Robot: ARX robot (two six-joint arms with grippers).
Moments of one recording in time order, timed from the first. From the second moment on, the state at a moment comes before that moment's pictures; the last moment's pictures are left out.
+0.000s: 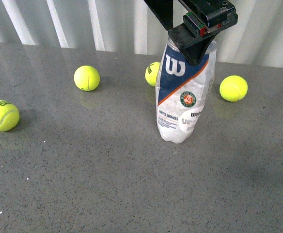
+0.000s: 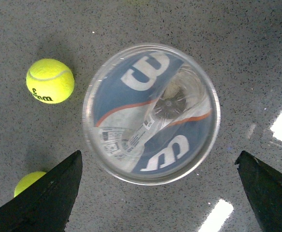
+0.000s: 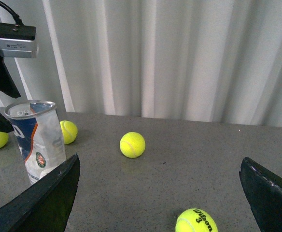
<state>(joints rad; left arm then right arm) -0.56 2.14 1.99 -0.90 0.09 0.69 0.00 0.00 0.01 0.00 0.00 0.00</state>
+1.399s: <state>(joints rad) -0.27 1.21 0.45 0.75 -0.26 0.00 0.00 0.00 0.01 0.00 0.00 0.00</state>
